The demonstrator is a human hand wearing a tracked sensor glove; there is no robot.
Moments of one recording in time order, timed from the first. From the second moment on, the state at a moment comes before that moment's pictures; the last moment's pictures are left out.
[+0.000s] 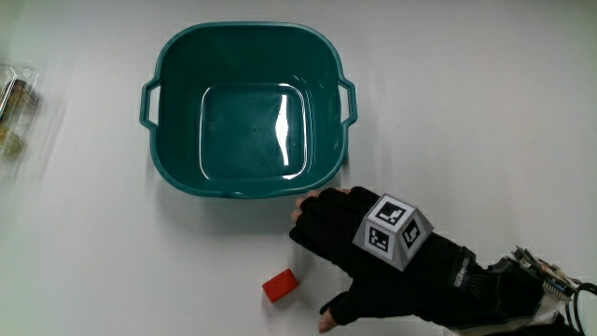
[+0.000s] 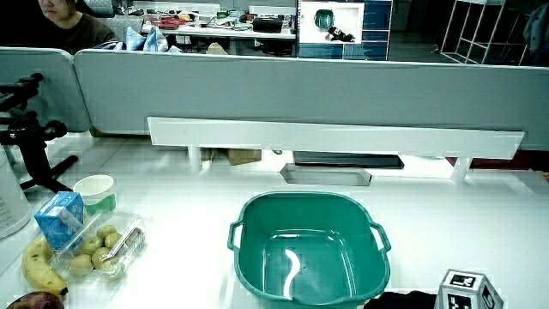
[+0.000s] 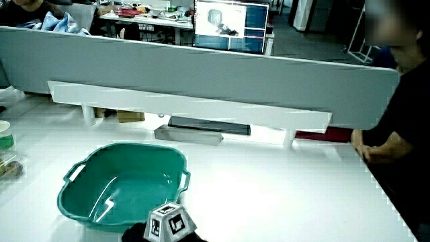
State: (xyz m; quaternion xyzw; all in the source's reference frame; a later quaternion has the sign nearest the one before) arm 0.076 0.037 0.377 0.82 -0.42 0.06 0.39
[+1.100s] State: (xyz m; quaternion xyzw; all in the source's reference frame) arm 0.029 0.046 0.412 0.79 -0.45 0.04 0.42
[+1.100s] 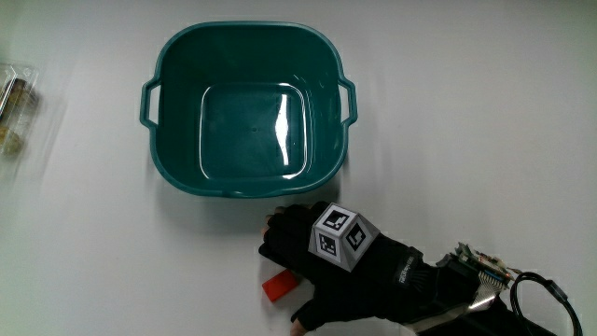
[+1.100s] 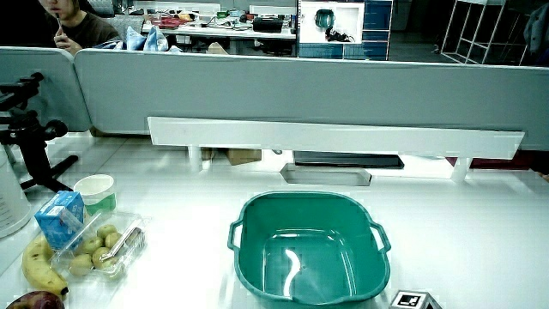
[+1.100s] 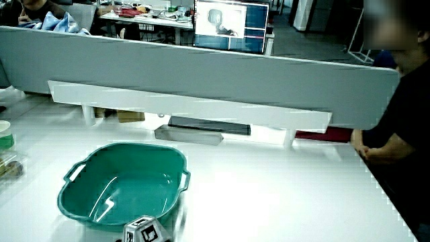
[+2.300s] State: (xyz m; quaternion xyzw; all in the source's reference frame) arm 0.015 0.048 0.421 0.80 -0.46 0.05 0.39
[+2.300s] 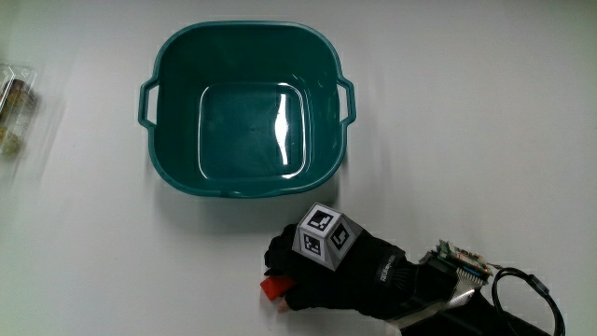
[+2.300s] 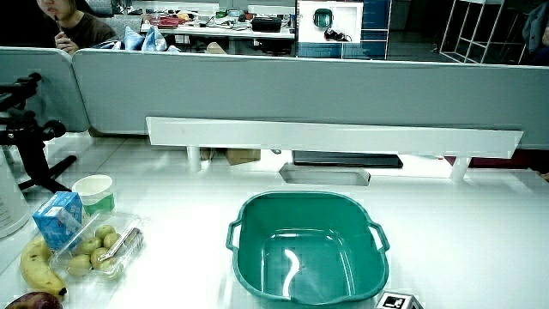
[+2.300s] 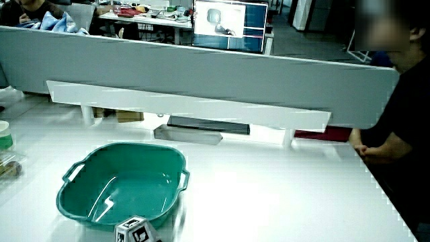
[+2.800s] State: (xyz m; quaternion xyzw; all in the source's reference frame) arm 0.014 0.049 0.413 0.79 -0.47 0.07 0.38
